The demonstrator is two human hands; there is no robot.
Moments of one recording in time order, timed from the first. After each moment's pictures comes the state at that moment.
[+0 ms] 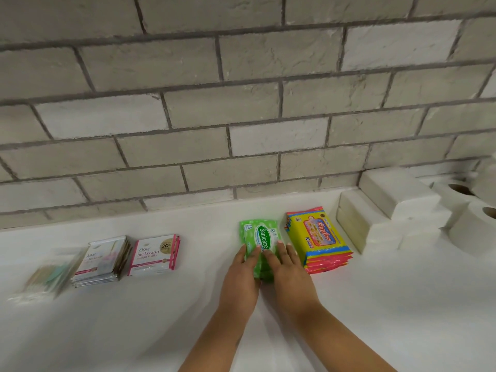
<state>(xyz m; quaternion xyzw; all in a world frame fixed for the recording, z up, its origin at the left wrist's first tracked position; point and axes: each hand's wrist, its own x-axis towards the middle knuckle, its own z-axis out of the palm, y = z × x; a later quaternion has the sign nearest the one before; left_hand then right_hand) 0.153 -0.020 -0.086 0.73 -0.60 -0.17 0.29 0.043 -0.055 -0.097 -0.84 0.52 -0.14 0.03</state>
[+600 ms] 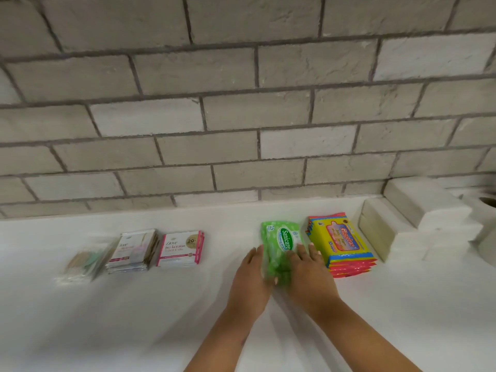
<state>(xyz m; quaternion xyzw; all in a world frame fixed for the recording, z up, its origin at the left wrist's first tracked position) 0.176 0.000 -0.075 0.74 -0.57 -0.18 0.30 0.047 -0.043 -0.058 -0.84 0.53 -0.10 0.10</state>
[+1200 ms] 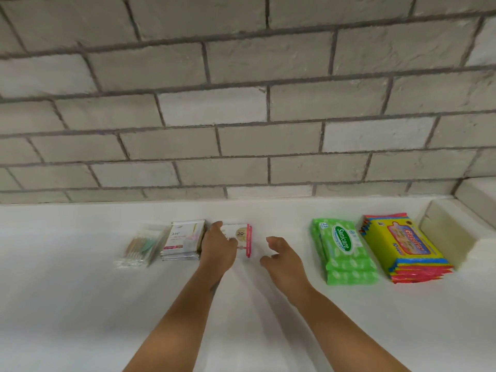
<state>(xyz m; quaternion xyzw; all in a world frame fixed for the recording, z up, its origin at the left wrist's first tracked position) 0.337 0.016 -0.034 0.84 -0.36 -0.17 0.36 0.193 -0.006 -0.050 -0.66 0.49 -0.27 0.50</state>
